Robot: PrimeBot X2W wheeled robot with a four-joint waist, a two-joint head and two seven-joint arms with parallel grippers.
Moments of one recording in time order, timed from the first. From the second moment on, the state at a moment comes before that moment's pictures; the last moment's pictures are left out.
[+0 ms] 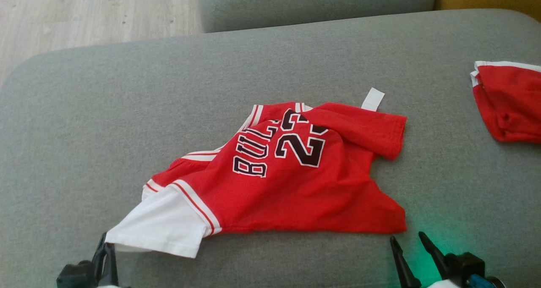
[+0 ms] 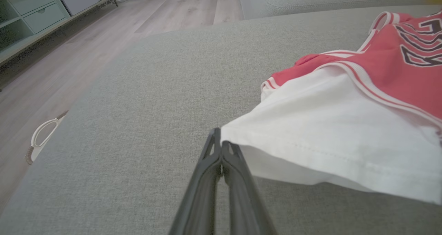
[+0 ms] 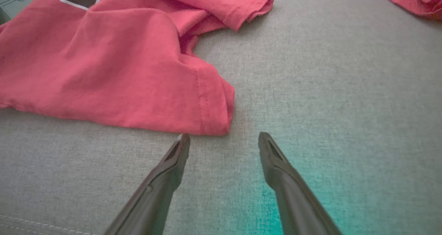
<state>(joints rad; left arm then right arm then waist) 0.22 0.18 -0.09 0.22 -0.13 0.13 -0.25 0.11 -0.14 0.19 0.47 0.18 0.12 -0.26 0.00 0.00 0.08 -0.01</state>
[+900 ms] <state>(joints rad) 0.20 0.20 -0.09 0.09 -0.14 0.16 -0.23 0.03 -0.18 0.27 0.55 0.23 0.12 -0.26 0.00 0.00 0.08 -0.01</state>
